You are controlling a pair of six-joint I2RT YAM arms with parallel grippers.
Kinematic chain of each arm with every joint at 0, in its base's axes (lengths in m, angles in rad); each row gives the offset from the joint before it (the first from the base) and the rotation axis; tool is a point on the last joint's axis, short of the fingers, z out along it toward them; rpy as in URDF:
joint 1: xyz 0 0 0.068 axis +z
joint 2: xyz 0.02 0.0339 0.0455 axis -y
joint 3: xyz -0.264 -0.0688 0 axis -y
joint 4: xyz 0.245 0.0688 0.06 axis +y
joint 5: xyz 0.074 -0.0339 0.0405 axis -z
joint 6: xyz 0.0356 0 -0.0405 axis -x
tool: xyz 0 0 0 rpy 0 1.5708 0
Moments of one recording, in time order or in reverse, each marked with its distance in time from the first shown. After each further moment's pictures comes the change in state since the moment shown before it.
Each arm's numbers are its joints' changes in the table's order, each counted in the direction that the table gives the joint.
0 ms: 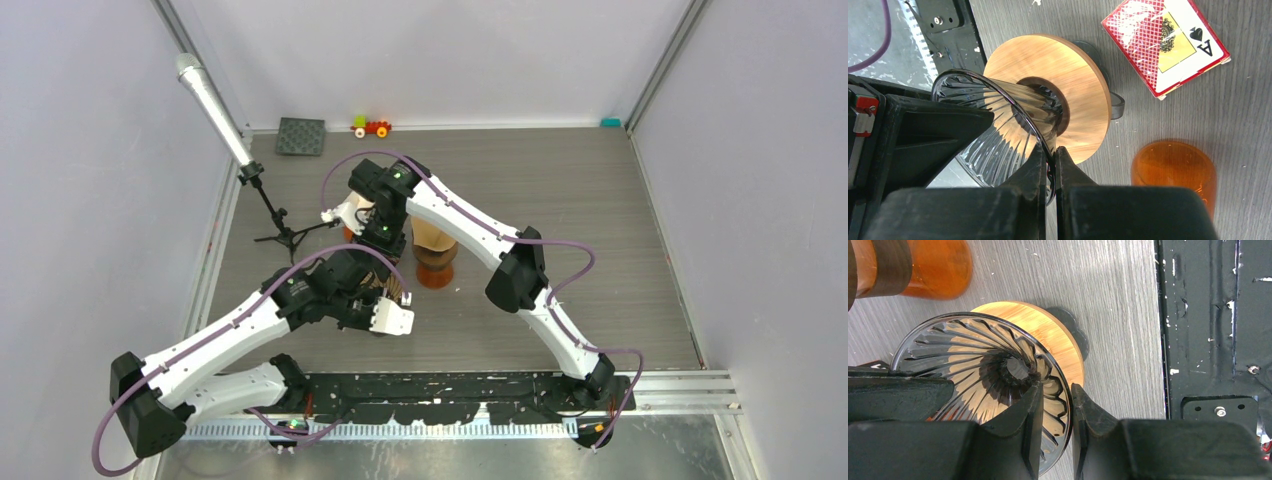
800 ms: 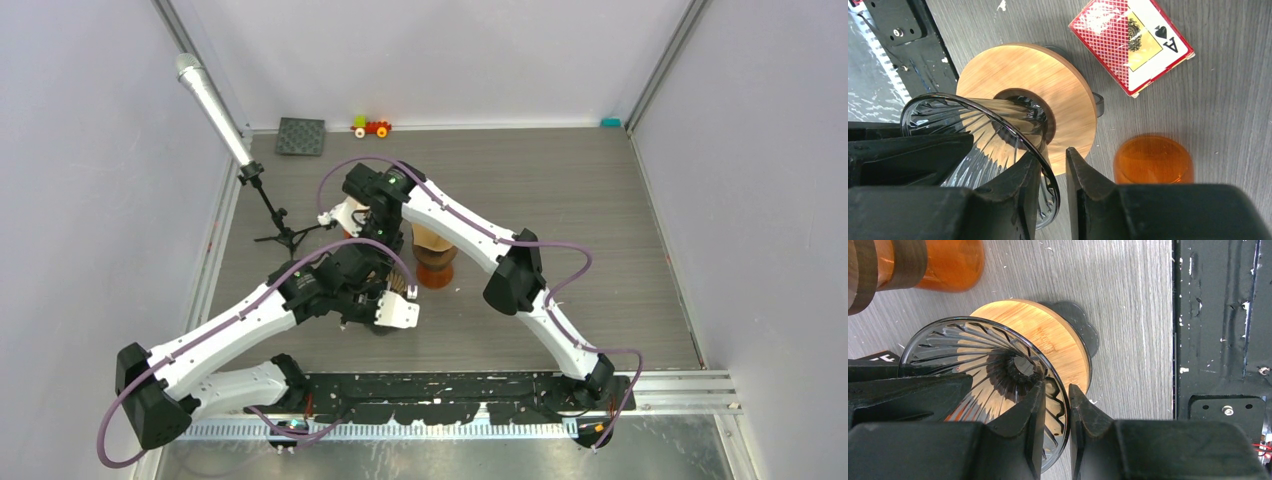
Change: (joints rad) left arm 0.000 -0.035 0.062 0.017 -0.051 0.018; right arm 0.016 0.000 0.003 -0.035 0.121 -0.038
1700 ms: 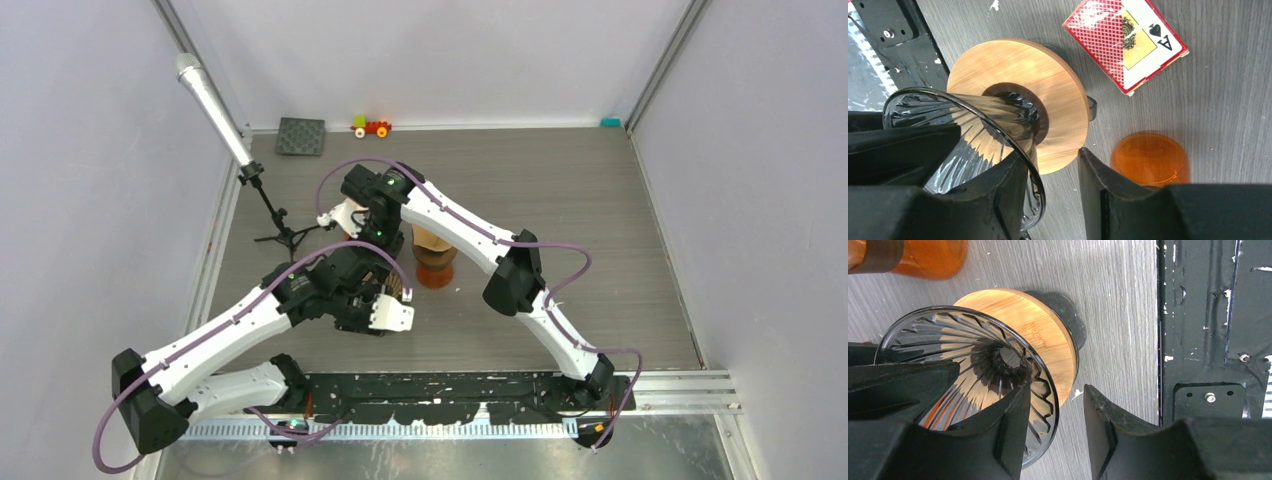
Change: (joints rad) left arm 0.000 0.028 0.000 0.061 0.002 0.012; right arm 0.004 0.000 0.000 -0.003 0.032 -0.007
